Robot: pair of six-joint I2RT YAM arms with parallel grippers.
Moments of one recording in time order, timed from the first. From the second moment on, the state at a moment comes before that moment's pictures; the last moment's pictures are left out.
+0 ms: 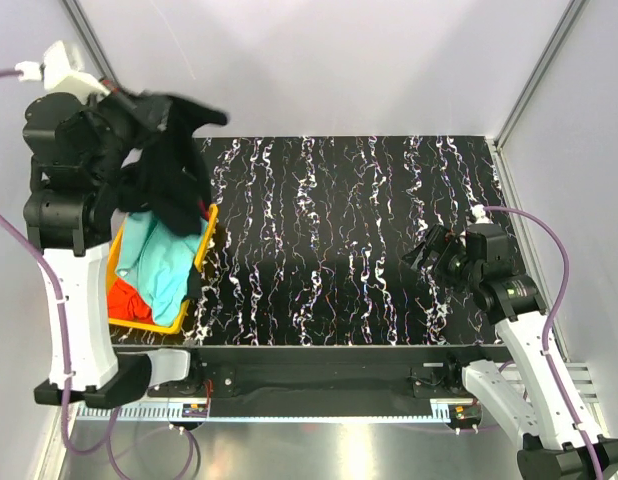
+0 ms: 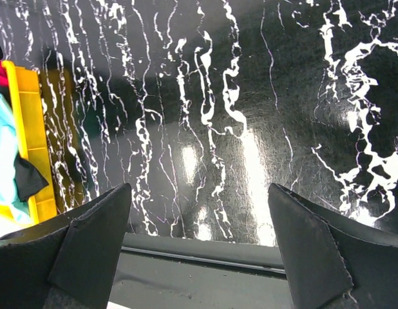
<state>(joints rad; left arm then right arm) -0.03 1.26 1.98 -0.80 0.03 -0.58 0.20 0.74 0.83 -0.79 -0.13 0.66</state>
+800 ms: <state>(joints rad) -0.62 1.35 1.32 -0.63 0.27 -0.58 0.20 0.94 0.92 -0.81 -0.21 0.69</state>
